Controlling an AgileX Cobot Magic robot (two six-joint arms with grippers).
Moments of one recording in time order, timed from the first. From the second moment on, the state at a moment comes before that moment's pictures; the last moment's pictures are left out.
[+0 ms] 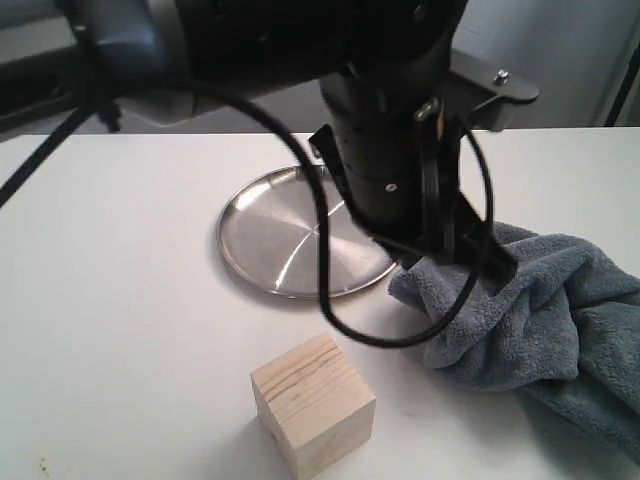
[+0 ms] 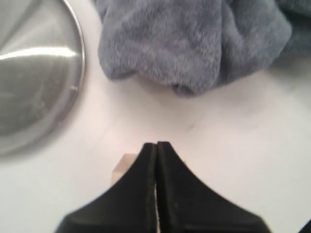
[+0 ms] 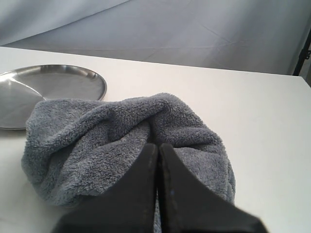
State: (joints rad) left arm -0.97 1.96 -1.81 0.04 1.22 -0.09; right arm -0.08 0.01 0.00 0.38 0.01 0.09
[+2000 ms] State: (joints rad) left arm -0.96 1.91 -1.37 0.08 1.01 -0.03; right arm -0.08 0.01 0.00 0.38 0.01 0.09
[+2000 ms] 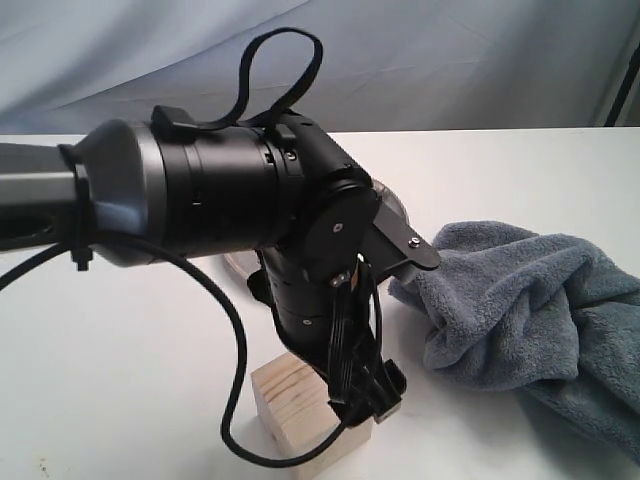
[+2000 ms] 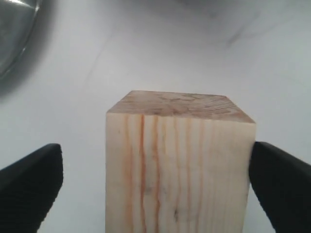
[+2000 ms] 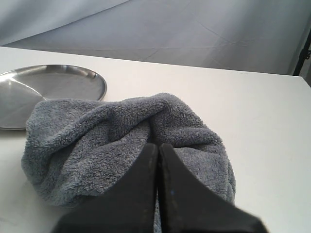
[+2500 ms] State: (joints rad) left arm -0.88 1.92 -1.37 -0.10 1.08 0.11; right arm -0.08 0.01 0.00 0.38 0.01 0.09
